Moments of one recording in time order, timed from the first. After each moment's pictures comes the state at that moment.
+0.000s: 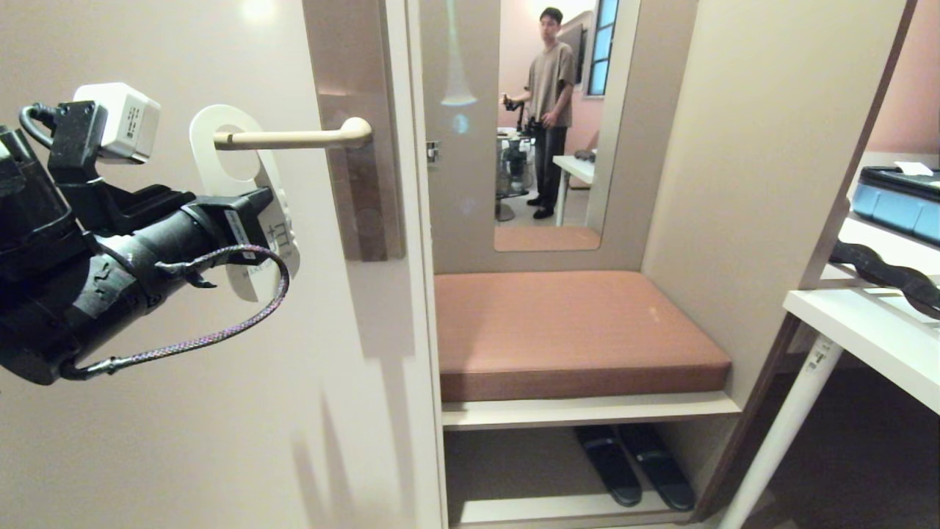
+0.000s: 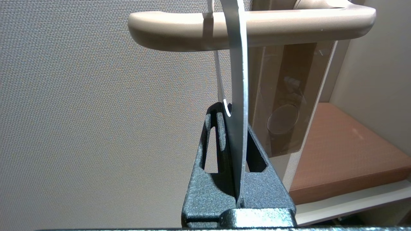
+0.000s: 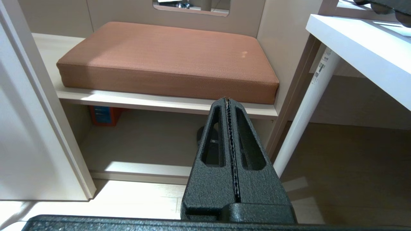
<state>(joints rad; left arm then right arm) -0.36 1.41 -0.77 -0.70 0.16 -0.01 0.01 0.00 -0.03 0.09 0.01 -0.05</state>
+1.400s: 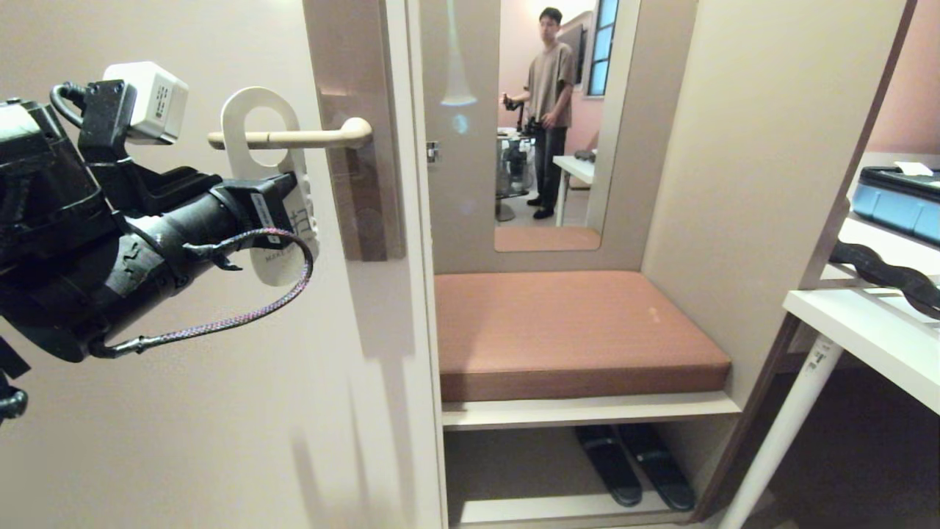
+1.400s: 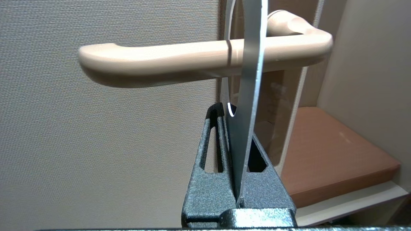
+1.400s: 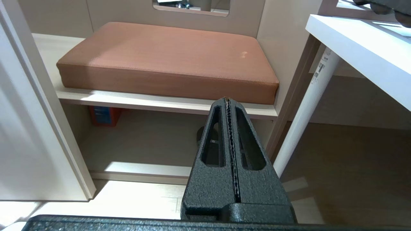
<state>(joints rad) -0.40 1.46 -0.84 -0.70 0.16 -0.01 0.01 0.00 -0.03 0.09 0.01 -0.05</state>
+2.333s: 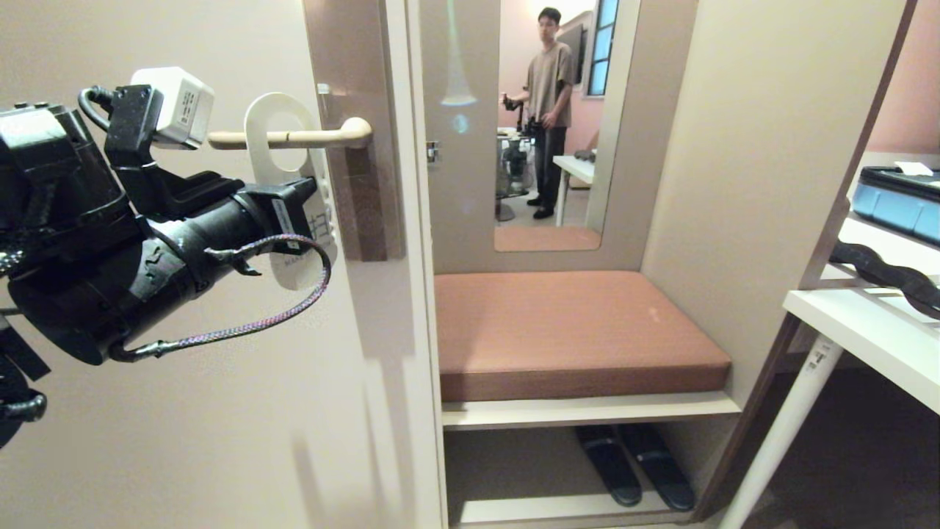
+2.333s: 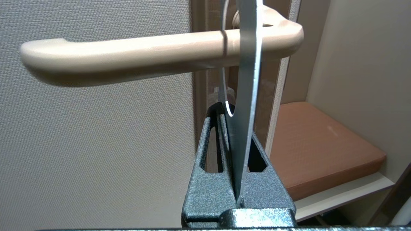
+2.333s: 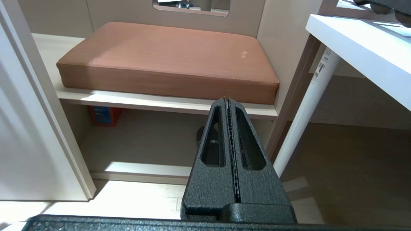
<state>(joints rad) -0.45 1.47 -0.85 -0.70 0.15 -0.01 0.01 0.00 -0.03 0.09 0.01 -0.05</state>
